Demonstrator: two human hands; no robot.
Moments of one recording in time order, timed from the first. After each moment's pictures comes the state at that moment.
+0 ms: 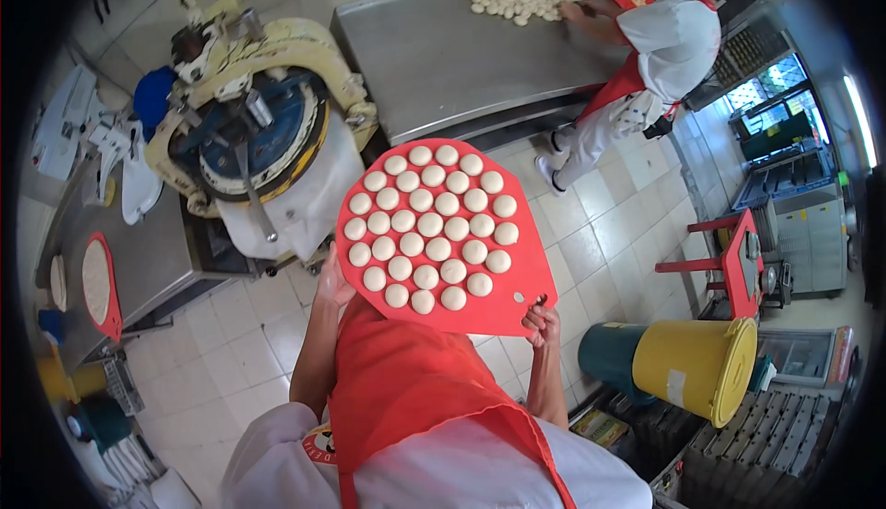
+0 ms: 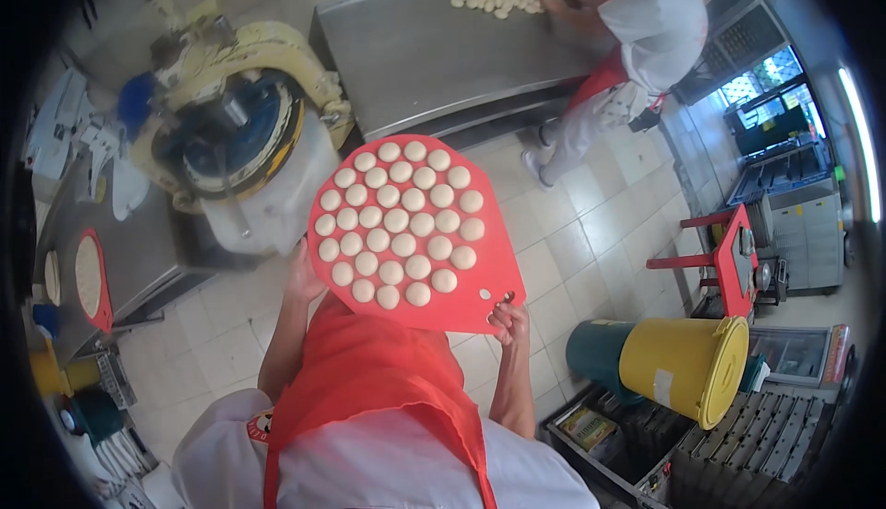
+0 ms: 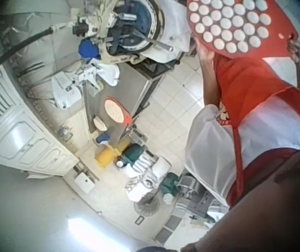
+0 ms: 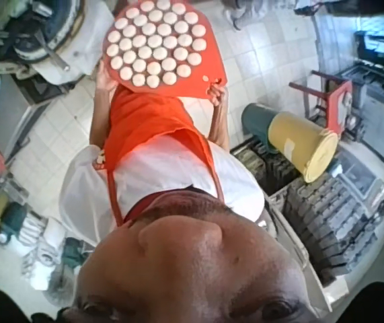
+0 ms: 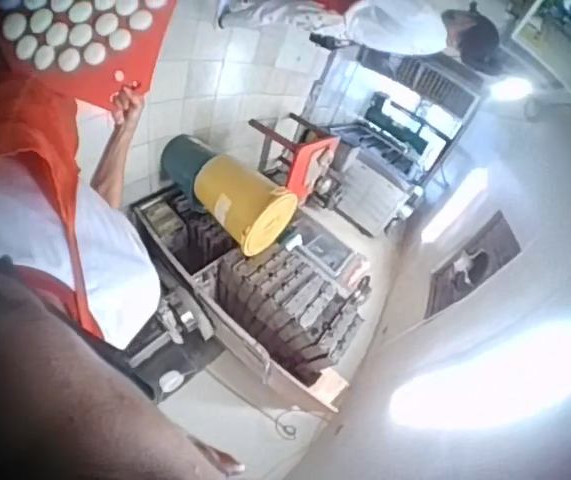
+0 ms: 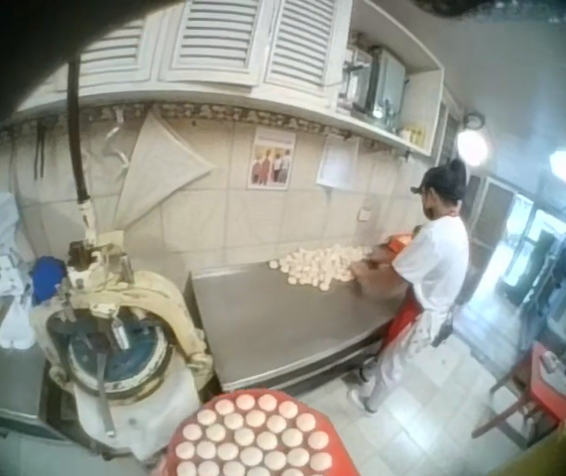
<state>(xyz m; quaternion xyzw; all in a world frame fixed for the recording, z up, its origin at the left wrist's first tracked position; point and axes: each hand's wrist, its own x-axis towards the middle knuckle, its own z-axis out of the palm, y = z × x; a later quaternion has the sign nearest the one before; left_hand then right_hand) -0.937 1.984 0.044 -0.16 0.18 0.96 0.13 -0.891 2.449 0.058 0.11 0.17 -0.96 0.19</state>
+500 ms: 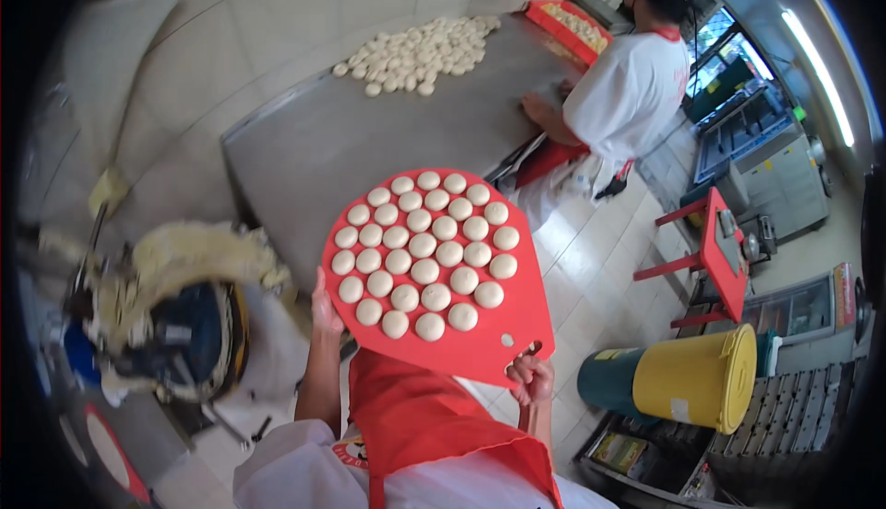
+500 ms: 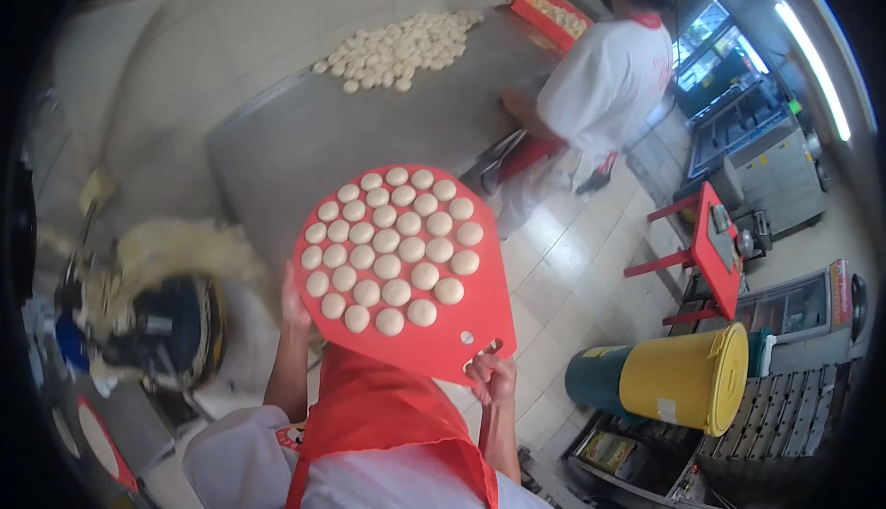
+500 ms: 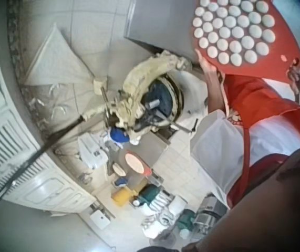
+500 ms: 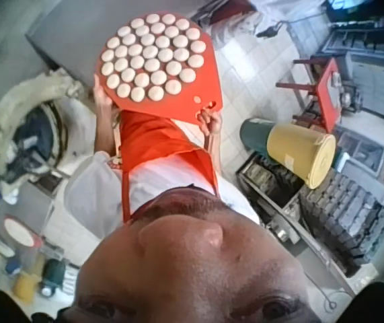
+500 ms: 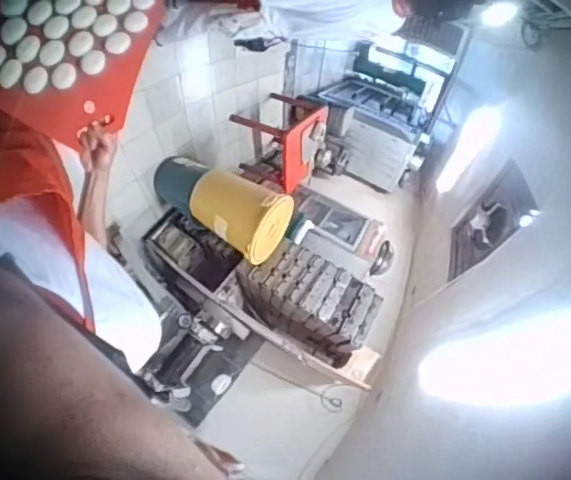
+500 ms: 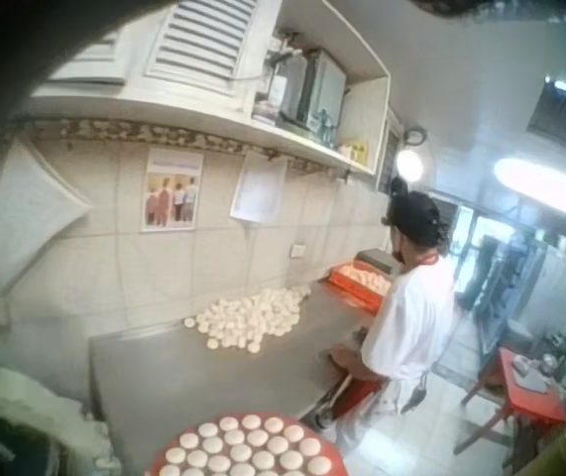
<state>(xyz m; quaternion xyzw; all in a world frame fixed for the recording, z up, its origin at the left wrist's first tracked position) -1.289 2.078 0.066 -0.10 0.21 0.96 0.14 -1.106 2.418 0.158 0.14 0.26 -0.95 -0.04</state>
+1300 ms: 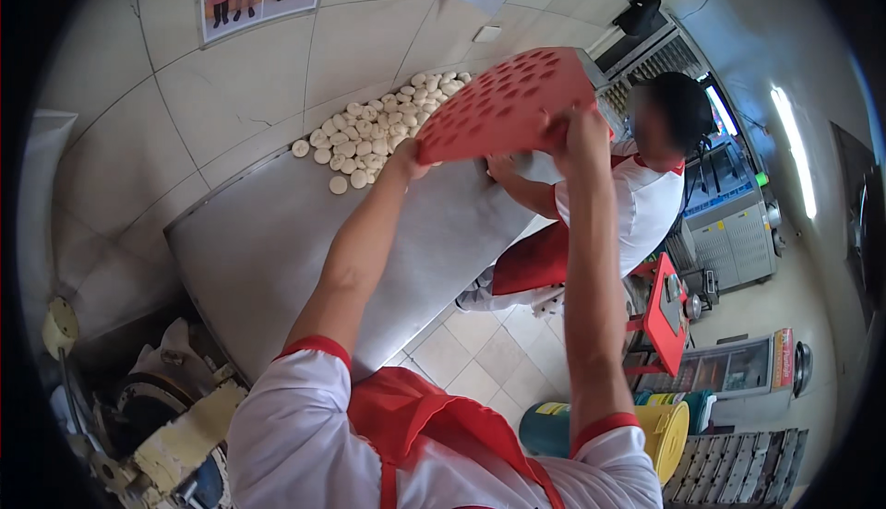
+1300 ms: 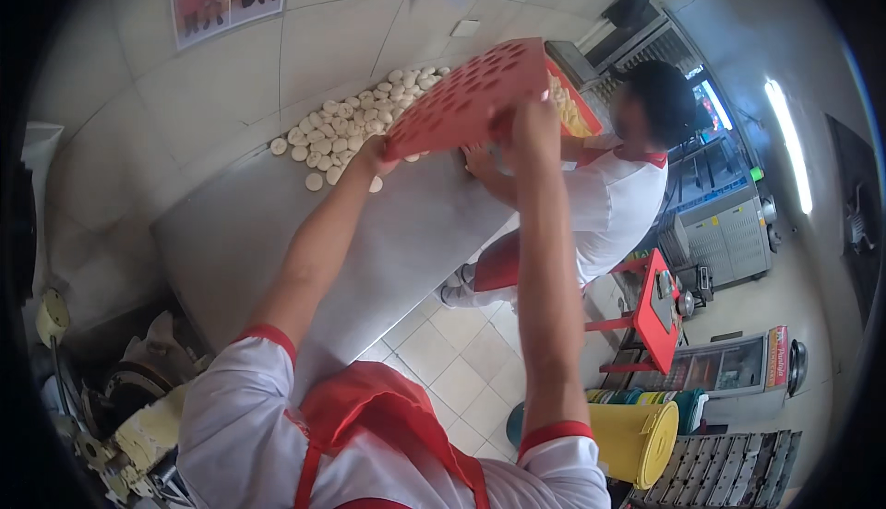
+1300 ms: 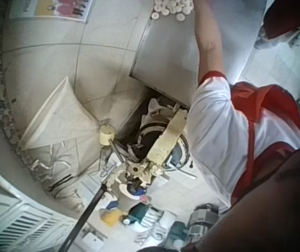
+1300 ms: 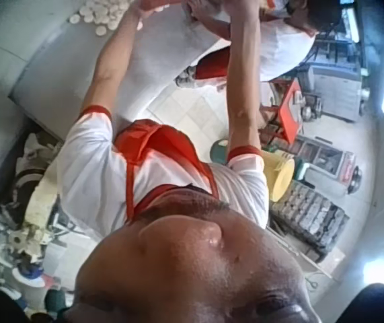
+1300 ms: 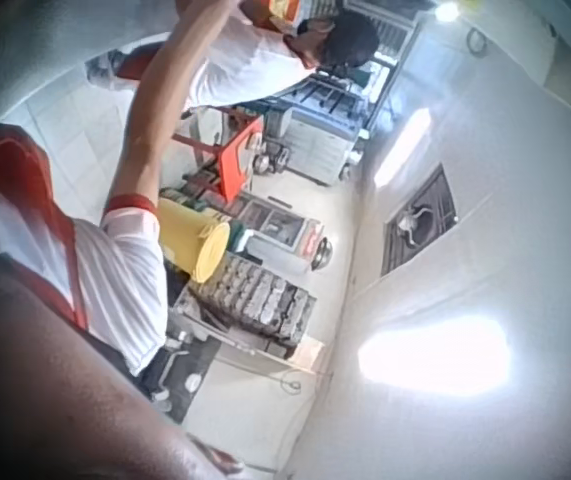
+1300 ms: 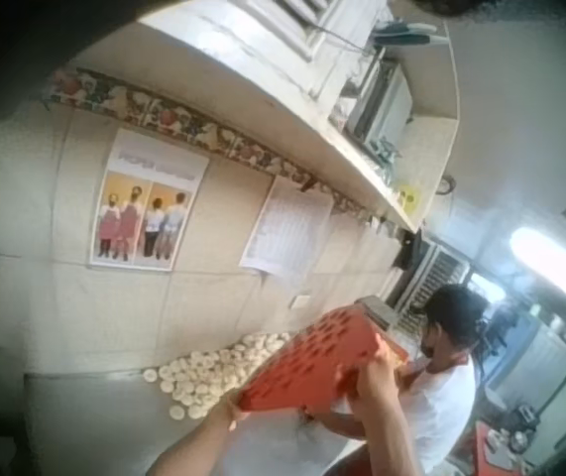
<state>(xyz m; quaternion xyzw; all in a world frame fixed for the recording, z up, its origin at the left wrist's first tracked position) -1.949 2.290 0.123 -0.10 0.05 0.93 0.34 -1.758 2.398 0.473 0.11 0.66 -0.72 -0.17</state>
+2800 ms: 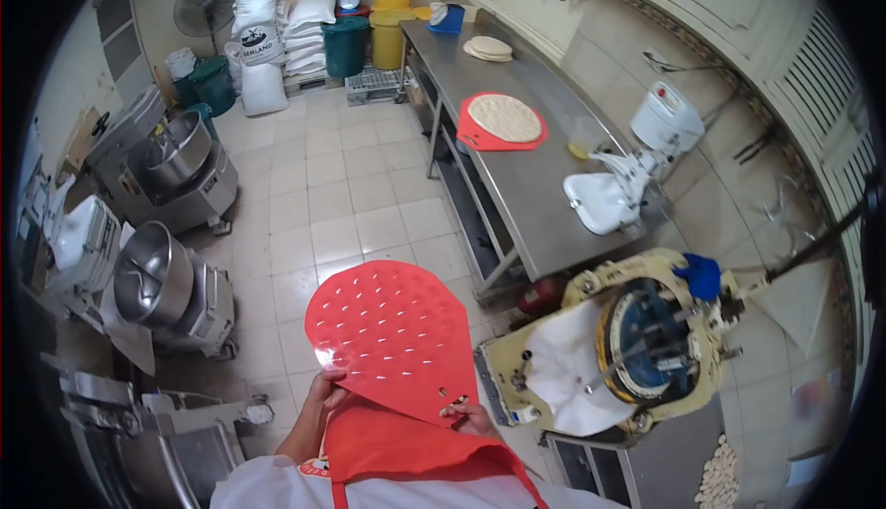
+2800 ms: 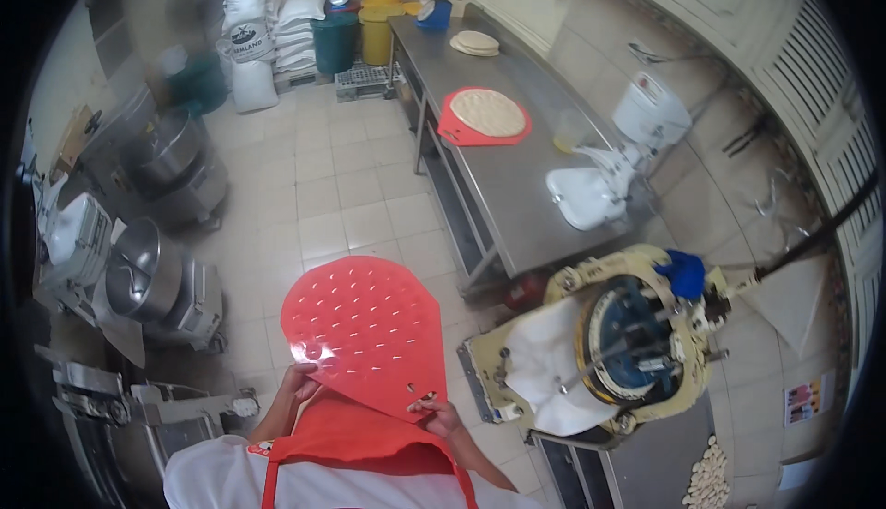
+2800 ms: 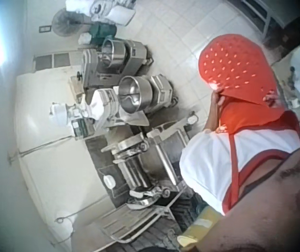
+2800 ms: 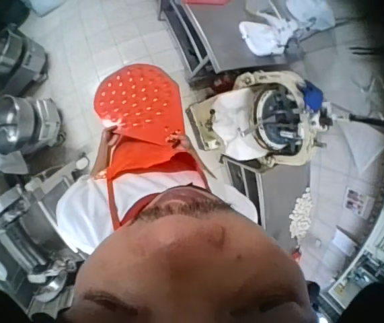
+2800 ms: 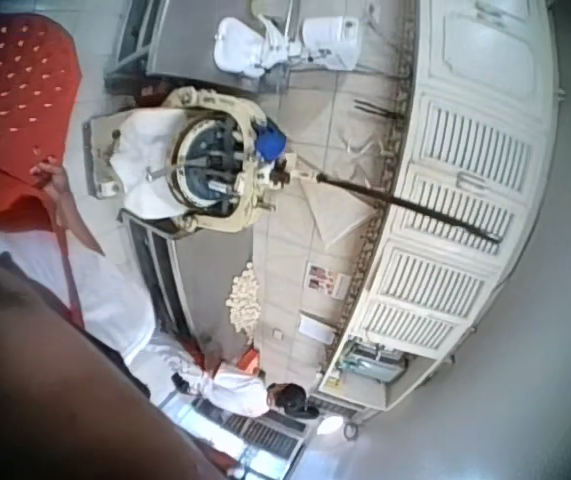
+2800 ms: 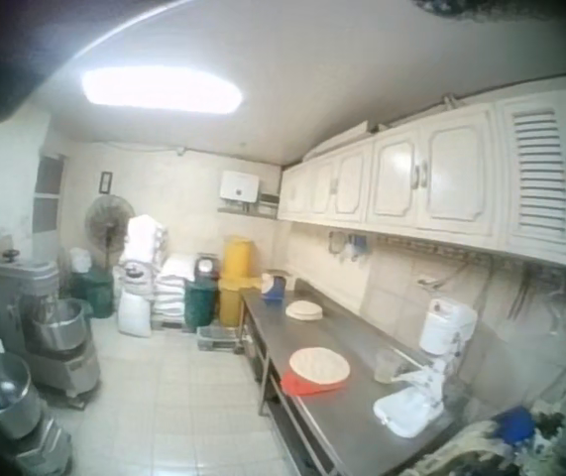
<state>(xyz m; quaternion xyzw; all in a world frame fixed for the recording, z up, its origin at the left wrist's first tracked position) -0.416 2.016 0.040 -0.28 -0.03 0.71 -0.65 -0.788 1.980 0.006 -0.06 0.25 -0.30 0.92</state>
